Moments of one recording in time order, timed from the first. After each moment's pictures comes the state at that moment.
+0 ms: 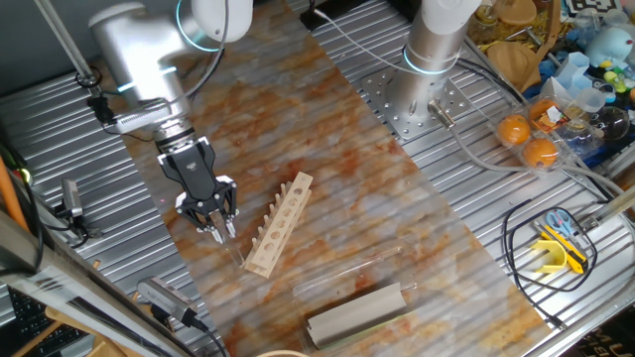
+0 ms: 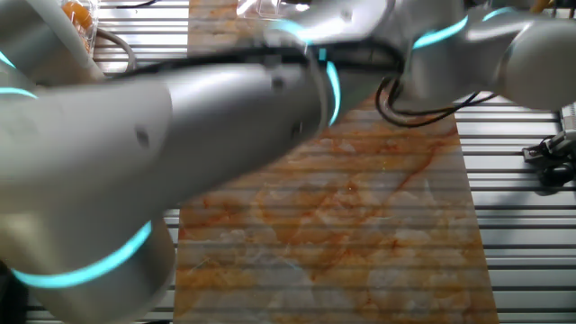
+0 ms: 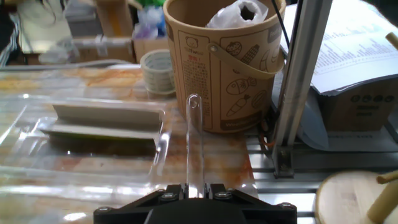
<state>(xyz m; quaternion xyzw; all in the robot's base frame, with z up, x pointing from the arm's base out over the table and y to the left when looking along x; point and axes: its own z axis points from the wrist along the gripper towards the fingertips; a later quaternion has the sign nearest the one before) 0.625 0.196 0.171 -0.66 0.64 0.28 0.26</state>
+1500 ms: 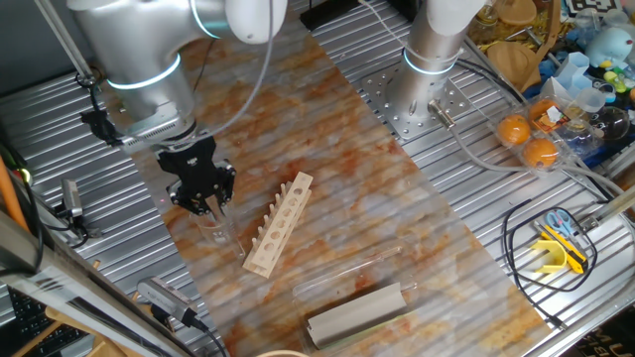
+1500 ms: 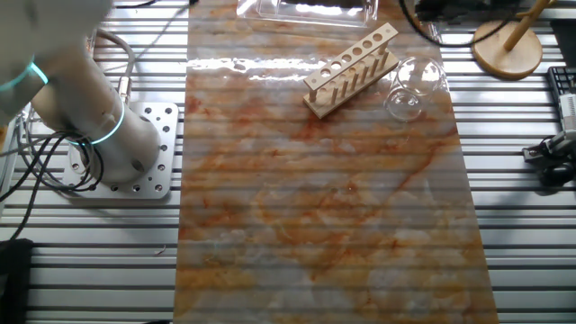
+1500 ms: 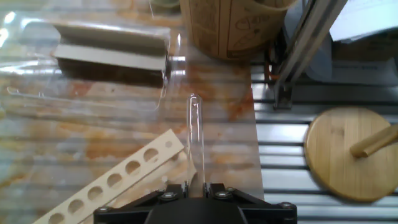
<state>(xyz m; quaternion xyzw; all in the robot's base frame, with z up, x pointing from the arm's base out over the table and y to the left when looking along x) 0.616 0.166 0.210 -0.71 0.68 0.12 0.11</state>
